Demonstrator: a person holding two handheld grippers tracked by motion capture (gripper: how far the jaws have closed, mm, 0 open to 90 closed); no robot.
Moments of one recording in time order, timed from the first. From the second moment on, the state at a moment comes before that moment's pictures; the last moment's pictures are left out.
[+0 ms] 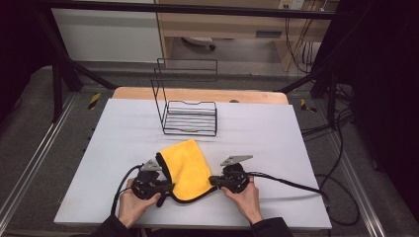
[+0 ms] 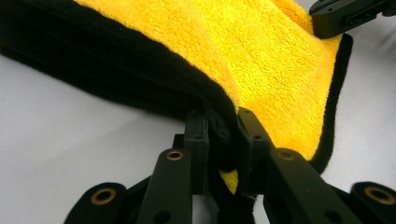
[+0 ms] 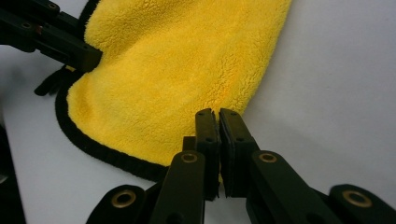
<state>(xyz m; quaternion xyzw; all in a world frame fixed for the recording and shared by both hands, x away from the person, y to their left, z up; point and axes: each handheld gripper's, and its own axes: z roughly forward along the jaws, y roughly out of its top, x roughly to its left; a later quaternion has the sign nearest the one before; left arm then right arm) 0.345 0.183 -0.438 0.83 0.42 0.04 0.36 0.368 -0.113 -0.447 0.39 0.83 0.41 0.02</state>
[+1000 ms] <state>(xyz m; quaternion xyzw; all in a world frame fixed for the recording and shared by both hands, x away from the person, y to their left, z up) 0.343 0.197 -0.433 0.85 0.39 0.03 0.34 0.379 -0.089 -0.453 0.37 0.83 0.40 0.06</state>
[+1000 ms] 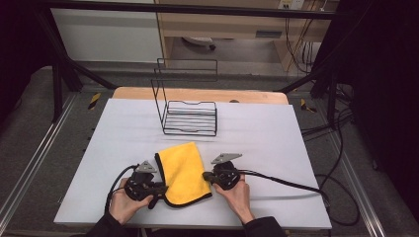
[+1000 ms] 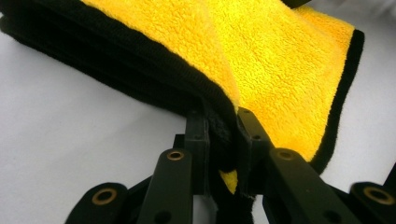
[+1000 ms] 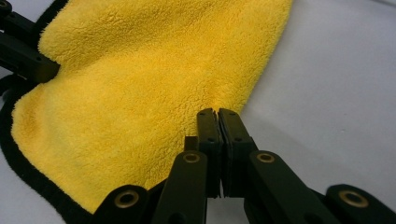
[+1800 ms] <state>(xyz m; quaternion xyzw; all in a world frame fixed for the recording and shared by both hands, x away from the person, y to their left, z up) 0.347 0.233 -0.424 0.88 0.37 0.04 0.30 0.343 -0.064 -0.458 0.37 0.82 0.43 0.04</state>
